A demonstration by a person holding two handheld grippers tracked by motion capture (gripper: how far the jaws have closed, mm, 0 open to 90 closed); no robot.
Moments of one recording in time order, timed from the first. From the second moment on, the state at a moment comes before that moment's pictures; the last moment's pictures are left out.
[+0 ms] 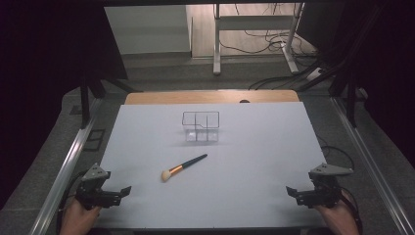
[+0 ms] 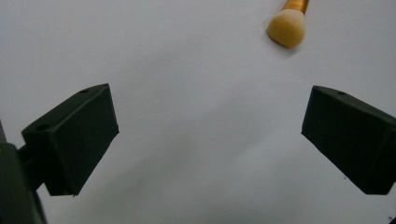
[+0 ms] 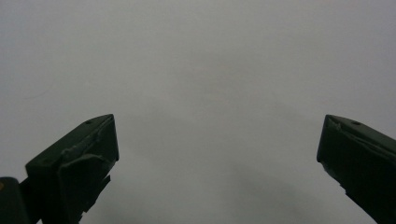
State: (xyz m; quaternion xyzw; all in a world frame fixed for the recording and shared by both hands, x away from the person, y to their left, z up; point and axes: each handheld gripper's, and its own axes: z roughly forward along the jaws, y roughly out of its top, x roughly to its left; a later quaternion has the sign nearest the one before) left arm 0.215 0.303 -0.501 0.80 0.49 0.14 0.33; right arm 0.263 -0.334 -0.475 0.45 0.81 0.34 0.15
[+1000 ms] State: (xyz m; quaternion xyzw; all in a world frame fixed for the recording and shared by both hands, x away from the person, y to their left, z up) left arm 0.219 0.306 -0.502 0.78 0.51 0.14 0.34; right arm 0.264 -0.330 -0.478 0.45 0.82 0.32 0.15
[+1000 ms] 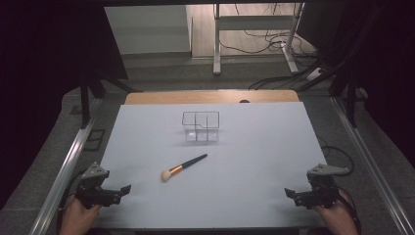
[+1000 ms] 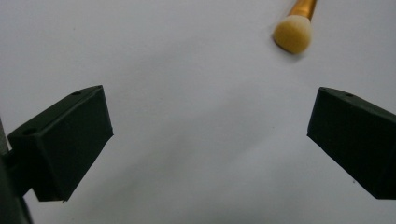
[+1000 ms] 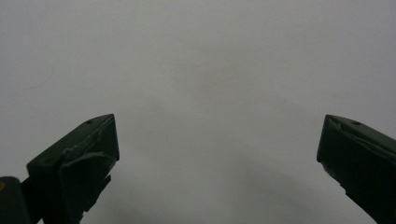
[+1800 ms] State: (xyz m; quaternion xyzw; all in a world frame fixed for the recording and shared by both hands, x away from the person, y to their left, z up) left arm 0.230 0.289 -0.495 0.81 0.48 0.13 0.31; right arm 0.265 -0.329 -0.479 0.45 0.82 0.32 0.14
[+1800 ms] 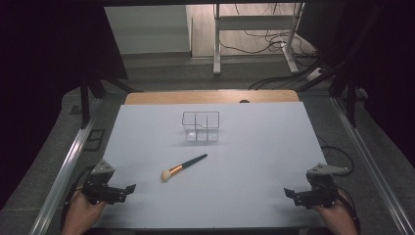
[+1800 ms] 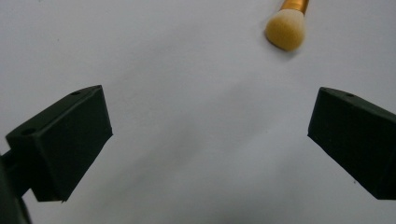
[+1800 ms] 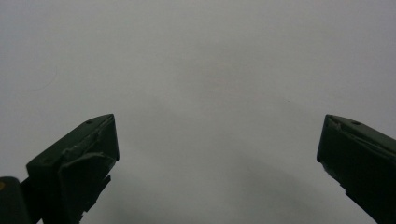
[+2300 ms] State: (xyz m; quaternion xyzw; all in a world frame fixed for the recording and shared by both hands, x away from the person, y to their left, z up) left arm 0.244 0.284 -0.490 0.80 0.49 0.09 0.33; right arm 0.265 -0.329 -0.478 0.45 0.82 0.33 0.14
